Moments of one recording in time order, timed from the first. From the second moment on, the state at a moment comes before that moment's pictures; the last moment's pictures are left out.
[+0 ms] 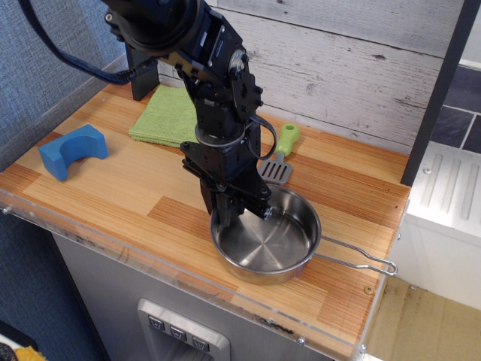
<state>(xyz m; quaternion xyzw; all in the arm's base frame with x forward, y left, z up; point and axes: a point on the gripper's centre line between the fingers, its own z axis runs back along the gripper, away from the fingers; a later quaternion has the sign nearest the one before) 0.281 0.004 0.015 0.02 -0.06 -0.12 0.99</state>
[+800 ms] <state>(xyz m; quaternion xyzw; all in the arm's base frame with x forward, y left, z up) 0.303 0.038 0.055 0.02 -0.08 -0.05 1.00</state>
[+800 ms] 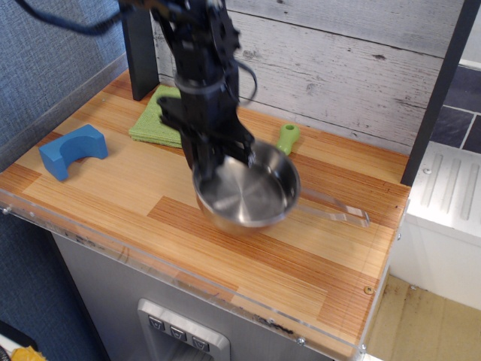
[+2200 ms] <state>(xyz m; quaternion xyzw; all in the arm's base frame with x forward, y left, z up) 0.396 0.146 0.071 0.03 -0.10 -0.16 0.98</state>
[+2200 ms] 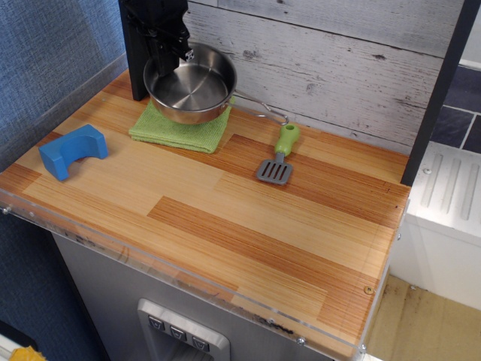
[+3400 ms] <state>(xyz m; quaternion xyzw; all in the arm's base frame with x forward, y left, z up) 0.385 0.156 0.035 0.06 -0.04 -0.11 0.99</state>
